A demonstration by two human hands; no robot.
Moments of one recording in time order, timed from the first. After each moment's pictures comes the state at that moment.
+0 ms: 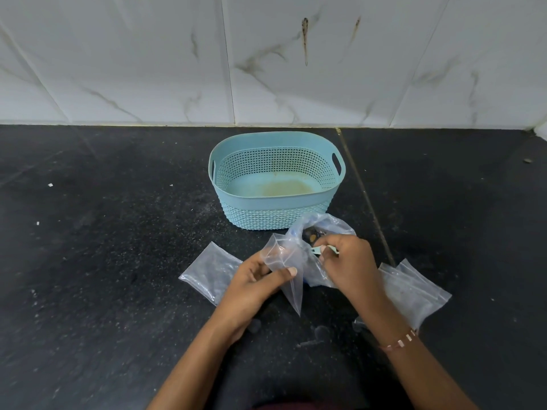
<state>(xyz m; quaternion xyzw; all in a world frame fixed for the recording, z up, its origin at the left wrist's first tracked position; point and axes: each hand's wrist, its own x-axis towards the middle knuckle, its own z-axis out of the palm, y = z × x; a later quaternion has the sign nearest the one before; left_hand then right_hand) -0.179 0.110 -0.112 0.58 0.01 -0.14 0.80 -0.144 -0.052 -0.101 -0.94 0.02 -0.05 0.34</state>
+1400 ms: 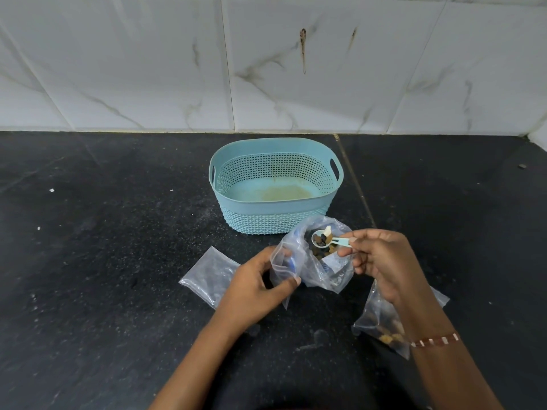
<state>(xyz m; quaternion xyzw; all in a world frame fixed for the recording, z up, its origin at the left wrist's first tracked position) -0.170 0.115 -0.124 0.78 -0.10 -0.04 0.61 -0.144 -0.082 -0.062 -0.72 0.22 0.06 0.65</state>
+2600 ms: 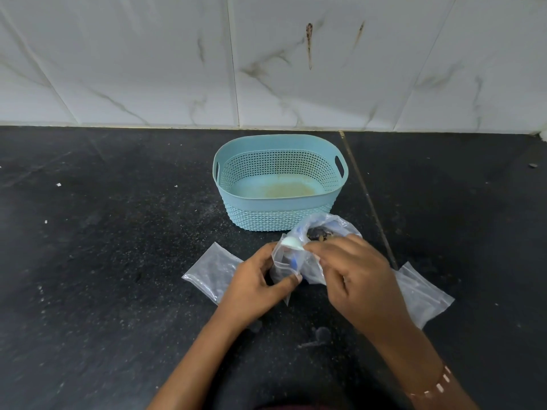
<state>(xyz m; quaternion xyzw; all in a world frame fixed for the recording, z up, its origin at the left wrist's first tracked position) -0.169 0.115 -0.127 0.76 -0.09 -0.04 0.64 -0.177 -0.050 -0.073 -0.90 -0.24 -0.25 0.25</state>
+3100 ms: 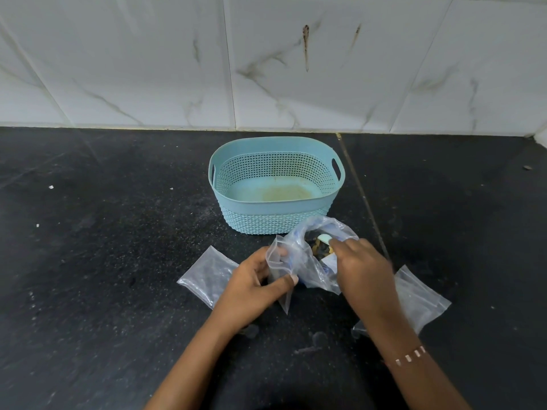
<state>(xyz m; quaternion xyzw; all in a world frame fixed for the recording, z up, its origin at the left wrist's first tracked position) -0.171 0.114 -0.114 0.72 -0.04 -0.10 0.69 -0.149 -0.074 -0.113 -0.95 -0.13 -0.26 0.07</state>
